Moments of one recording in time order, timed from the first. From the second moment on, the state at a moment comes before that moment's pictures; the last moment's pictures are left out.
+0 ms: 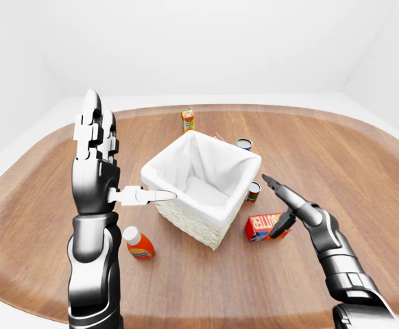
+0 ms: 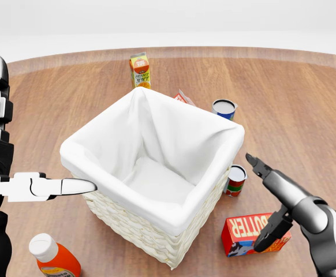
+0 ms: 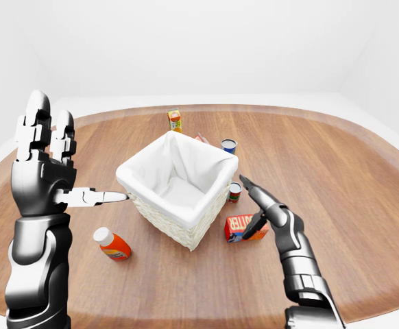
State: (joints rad) left arm -0.15 0.08 0.13 -0.56 -0.02 0.09 -0.05; right arm -0.37 -0.36 -0.12 0.55 -0.63 -0.09 0.44
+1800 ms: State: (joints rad) left arm -0.14 0.08 0.13 -0.42 -0.01 0.09 -0.06; right arm -0.67 -0.22 0.11 1.39 -1.32 -0.09 -0.13
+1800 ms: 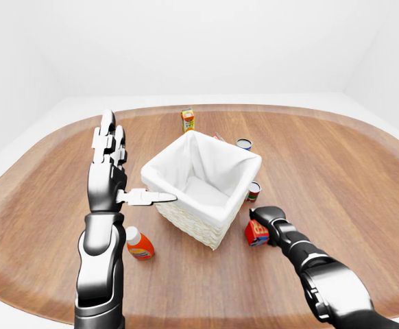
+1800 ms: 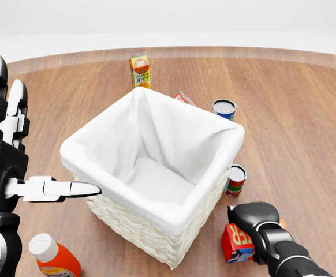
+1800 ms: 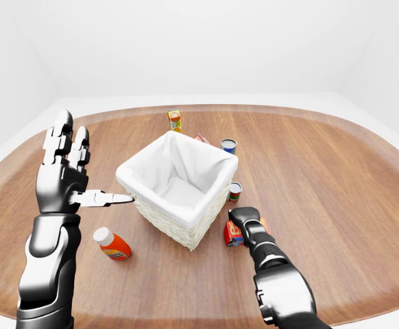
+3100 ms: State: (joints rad) left arm -0.13 0.09 0.15 -0.50 -0.03 0.09 -0.05; right arm -0.81 -0.53 -0.10 1.19 -0.48 -0.09 0.09
